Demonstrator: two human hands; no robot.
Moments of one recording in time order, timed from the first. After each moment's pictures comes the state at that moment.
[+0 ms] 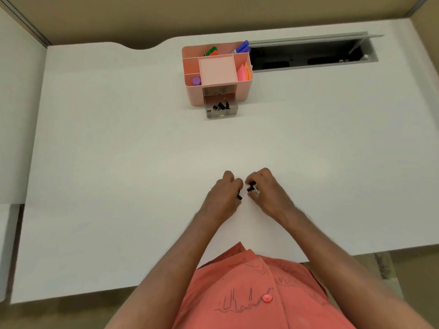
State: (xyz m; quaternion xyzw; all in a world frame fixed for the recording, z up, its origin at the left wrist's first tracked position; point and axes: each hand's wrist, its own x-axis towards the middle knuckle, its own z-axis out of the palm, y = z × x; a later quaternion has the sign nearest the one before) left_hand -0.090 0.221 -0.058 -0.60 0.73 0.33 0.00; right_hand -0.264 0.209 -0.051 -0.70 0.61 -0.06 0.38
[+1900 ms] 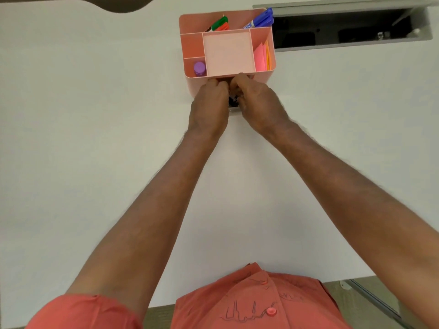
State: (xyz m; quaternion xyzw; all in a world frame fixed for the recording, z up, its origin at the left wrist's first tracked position) left_hand -0.041 -0.010 -0.043 -0.71 0.64 0.22 -0.21; right_hand -0.179 -0.029 -0.040 -0.79 0.57 -0.10 0.21
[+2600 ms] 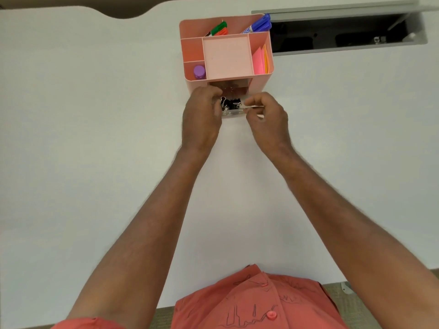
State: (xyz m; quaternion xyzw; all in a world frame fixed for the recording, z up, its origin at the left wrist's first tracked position) left_hand -0.031 0.017 -0.042 -0.70 0.59 0.23 -0.34; right_hand -0.191 0.018 -0.046 -0.55 0.64 -0.35 0.40
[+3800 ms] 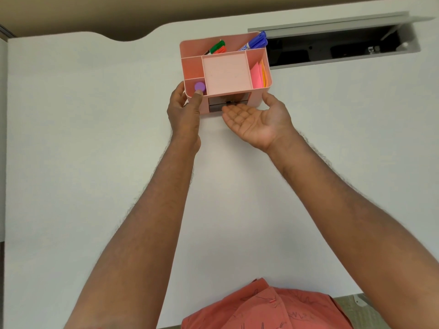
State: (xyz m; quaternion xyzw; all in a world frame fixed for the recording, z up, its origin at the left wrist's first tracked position) left_hand -0.010 -0.018 -0.036 -0.65 0.20 0.51 -0.53; right_hand -0.172 -0.022 -0.006 0.13 0.41 -0.42 0.80
